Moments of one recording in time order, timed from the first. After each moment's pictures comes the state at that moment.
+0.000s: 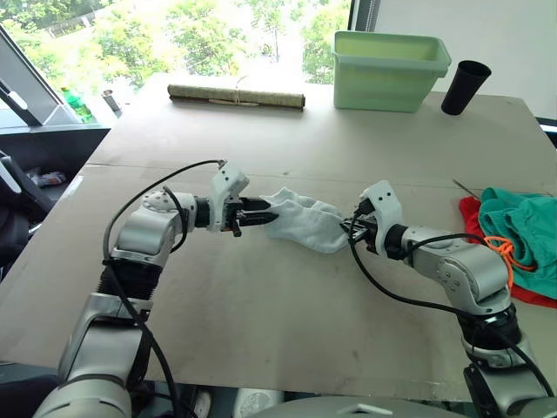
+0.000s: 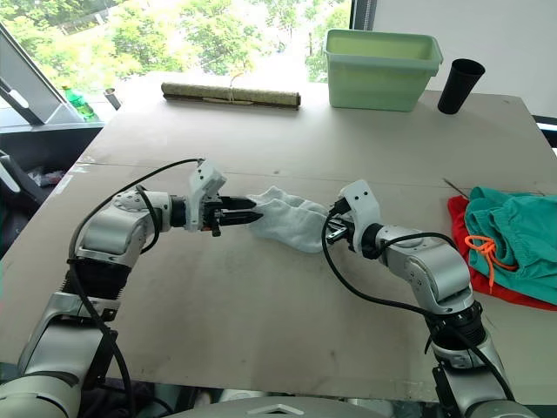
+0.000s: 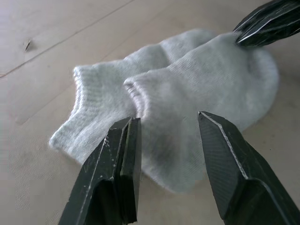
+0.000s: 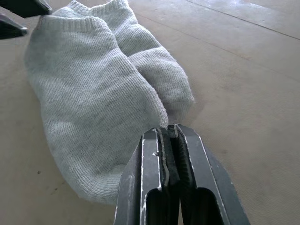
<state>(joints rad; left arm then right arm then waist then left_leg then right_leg) -0.61 0.66 -0.13 0.28 -0.27 0.51 -1.08 -0.41 -0.33 0.14 -0.38 0.44 1.13 0.30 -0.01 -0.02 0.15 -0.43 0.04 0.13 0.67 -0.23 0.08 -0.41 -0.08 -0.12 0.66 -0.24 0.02</state>
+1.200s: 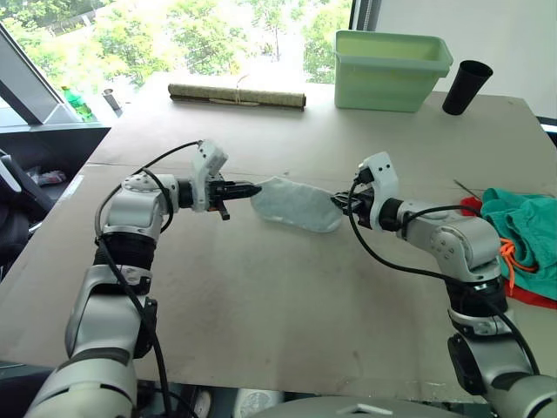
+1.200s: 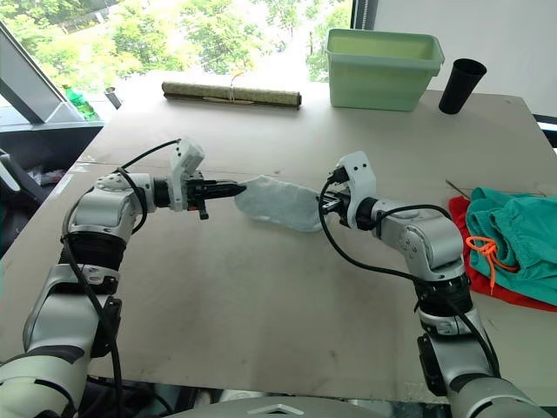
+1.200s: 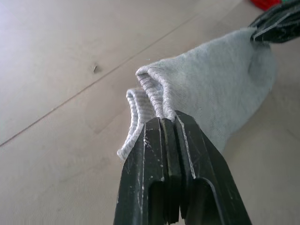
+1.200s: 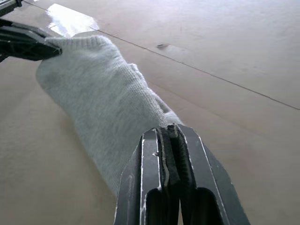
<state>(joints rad) -0.77 0.66 -0.05 0.57 -0.25 0.42 -1.23 -0.61 -0.26 0.06 -0.17 0.47 1.08 0.35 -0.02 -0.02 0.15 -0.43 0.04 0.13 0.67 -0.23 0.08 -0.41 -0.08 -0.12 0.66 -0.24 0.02</state>
